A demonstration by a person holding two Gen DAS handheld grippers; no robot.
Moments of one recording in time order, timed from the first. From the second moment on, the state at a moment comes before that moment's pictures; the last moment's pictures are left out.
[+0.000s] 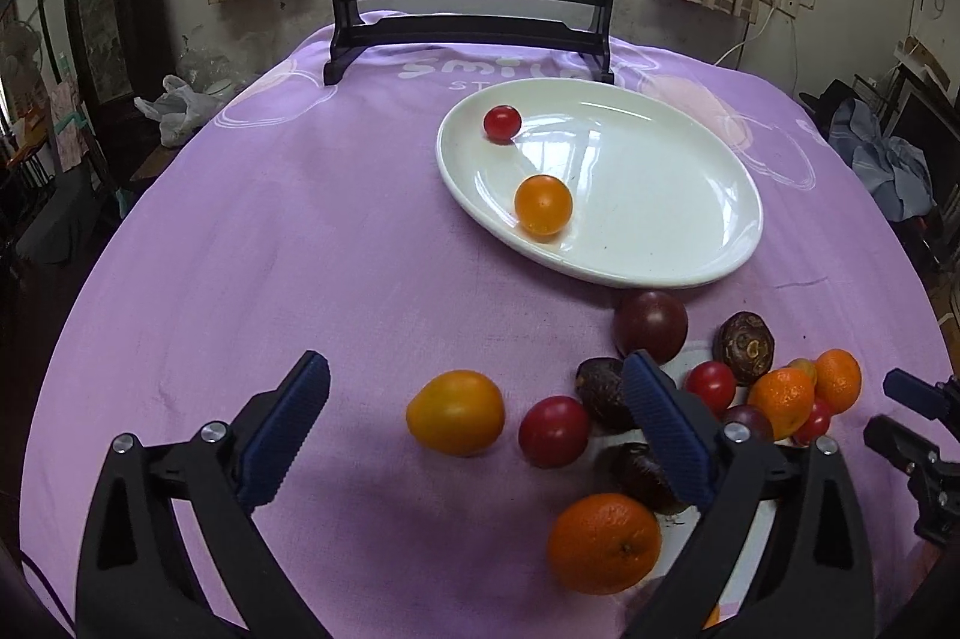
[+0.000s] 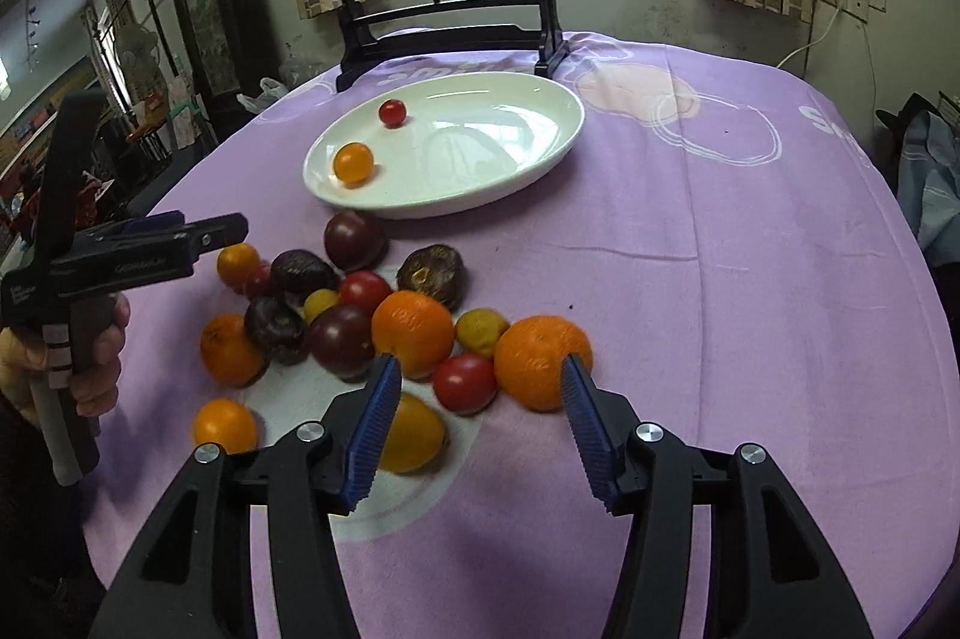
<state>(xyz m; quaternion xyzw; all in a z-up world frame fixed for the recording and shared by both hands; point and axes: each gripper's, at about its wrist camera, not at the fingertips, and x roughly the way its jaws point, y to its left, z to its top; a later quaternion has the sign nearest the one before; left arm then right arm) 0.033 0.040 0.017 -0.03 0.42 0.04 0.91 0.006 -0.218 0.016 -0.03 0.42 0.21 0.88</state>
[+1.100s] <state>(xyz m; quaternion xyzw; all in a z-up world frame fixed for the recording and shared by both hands) -0.028 0.018 0.003 -0.04 0.46 -0.04 0.88 -0.010 -0.187 -0.019 -0.05 0.45 0.24 0.86</state>
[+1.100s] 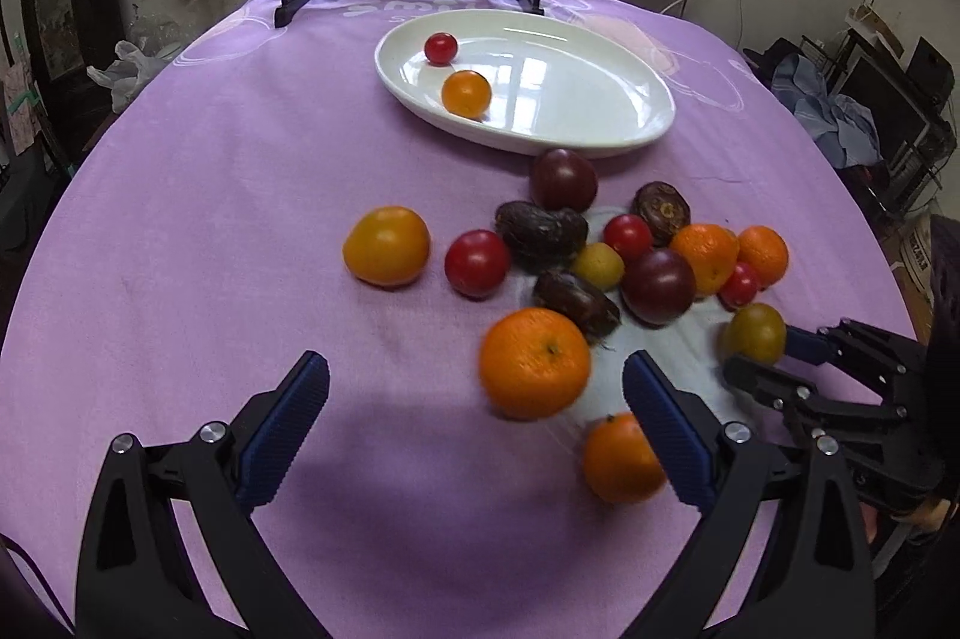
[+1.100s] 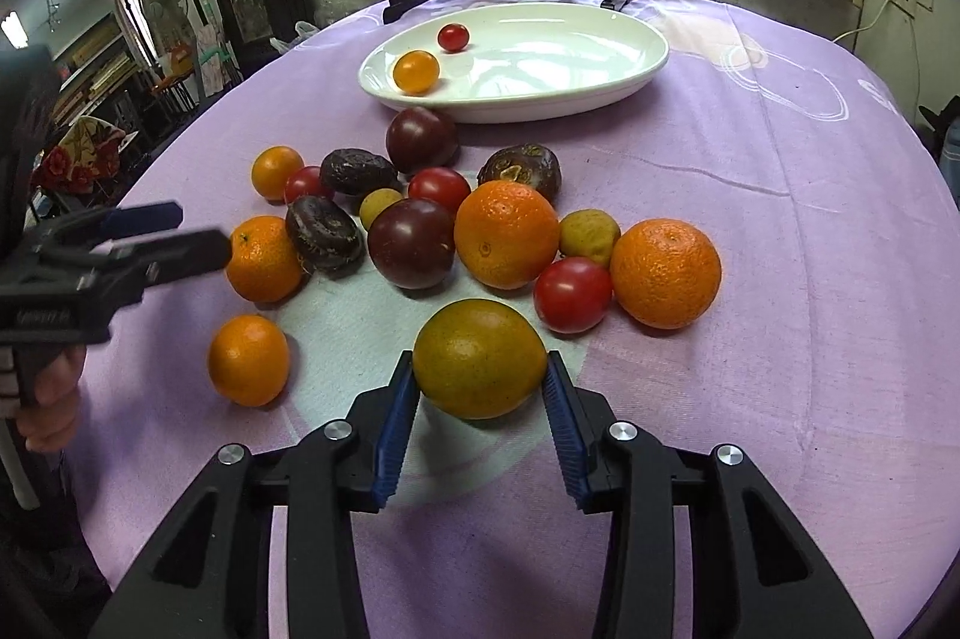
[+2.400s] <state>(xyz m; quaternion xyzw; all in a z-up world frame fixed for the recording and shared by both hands) 0.001 -0.029 0.037 0.02 0.44 -0.09 0.89 -0.015 -0.197 0.030 -0.03 0.37 0.24 0.89</state>
